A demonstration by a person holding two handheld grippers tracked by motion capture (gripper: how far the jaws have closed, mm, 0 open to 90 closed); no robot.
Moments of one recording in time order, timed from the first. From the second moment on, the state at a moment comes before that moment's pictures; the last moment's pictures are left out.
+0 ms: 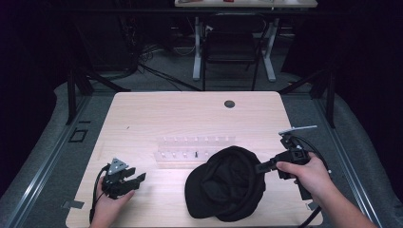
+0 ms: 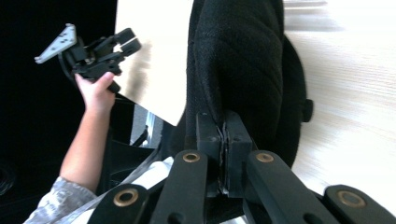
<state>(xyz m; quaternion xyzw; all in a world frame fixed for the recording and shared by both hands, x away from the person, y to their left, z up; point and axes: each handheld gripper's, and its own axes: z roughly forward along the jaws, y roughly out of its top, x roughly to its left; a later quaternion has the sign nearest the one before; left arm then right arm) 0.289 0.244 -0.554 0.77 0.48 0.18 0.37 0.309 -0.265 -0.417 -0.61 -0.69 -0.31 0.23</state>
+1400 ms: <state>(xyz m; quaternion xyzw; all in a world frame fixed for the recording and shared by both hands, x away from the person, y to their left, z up) 0.290 0.243 -0.554 0.77 0.48 0.18 0.37 0.304 -0.264 -0.357 -0.58 -0.66 -0.40 0.24</state>
